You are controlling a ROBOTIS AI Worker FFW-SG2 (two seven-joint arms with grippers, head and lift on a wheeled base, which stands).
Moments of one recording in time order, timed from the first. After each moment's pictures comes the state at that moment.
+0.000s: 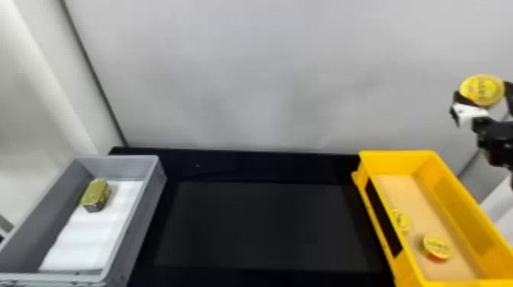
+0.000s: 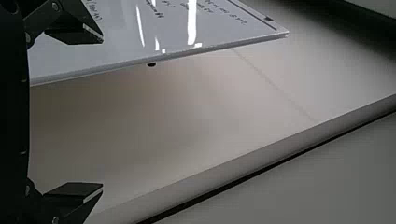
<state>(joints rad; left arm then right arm) 0.05 0.00 0.58 -2.24 -0.30 0.25 0.02 0.04 -0.27 -0.18 -2.27 0.18 0.86 -0.05</state>
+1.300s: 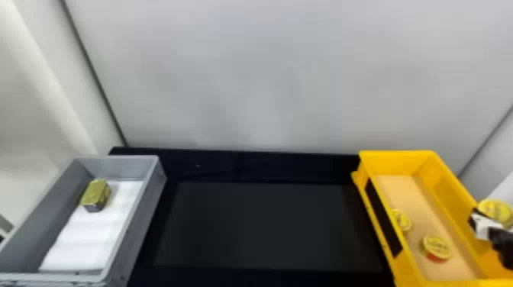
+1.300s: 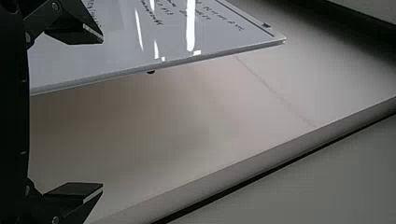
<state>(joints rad) 0.07 0.00 0.60 -2.26 -0.29 0.25 0.02 0.27 -0.26 -0.35 -1.96 -0.12 0.78 -0.19</state>
